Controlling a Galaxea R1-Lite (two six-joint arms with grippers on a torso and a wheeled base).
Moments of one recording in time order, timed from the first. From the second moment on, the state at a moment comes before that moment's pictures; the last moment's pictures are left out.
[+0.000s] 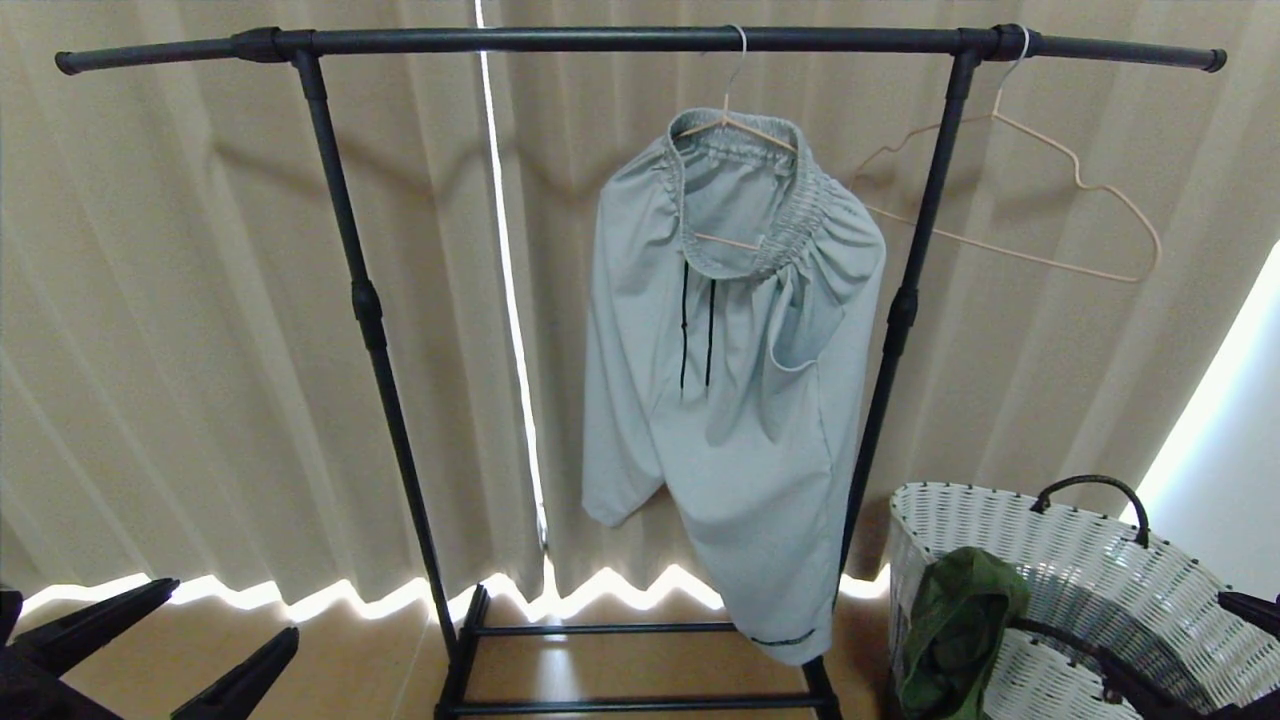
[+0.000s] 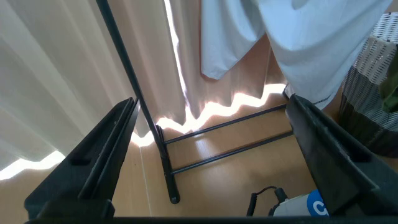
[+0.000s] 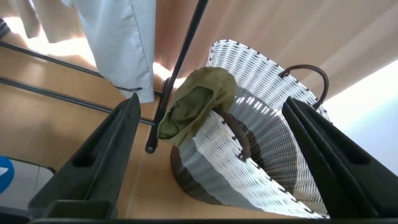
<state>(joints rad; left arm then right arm) -0.14 0.90 -0.05 -0.62 -0.12 0.13 0.15 0.93 -0.08 -0.44 -0.12 -0.25</state>
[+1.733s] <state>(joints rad) -0.17 0.87 -0.07 -0.62 -0.12 0.13 0.14 0.76 0.00 -0.30 -0.11 -0.28</state>
